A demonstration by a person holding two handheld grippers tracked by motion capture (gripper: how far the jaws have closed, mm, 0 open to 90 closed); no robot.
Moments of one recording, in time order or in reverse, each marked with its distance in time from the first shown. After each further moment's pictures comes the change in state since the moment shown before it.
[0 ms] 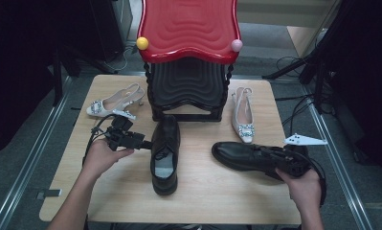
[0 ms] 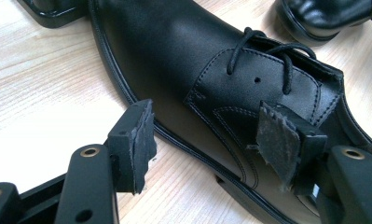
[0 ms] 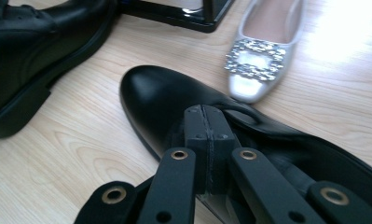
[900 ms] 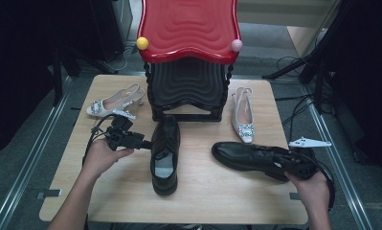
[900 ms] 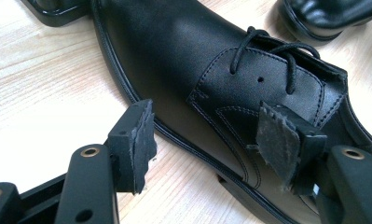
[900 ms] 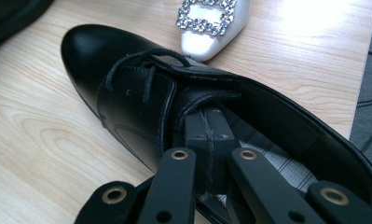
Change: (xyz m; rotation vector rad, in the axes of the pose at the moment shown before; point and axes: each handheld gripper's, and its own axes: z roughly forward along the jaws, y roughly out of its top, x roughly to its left) left arm 0.001 0.000 0.000 0.005 0.003 0.000; right arm -0.025 -0.016 0.001 0.098 -0.093 0.013
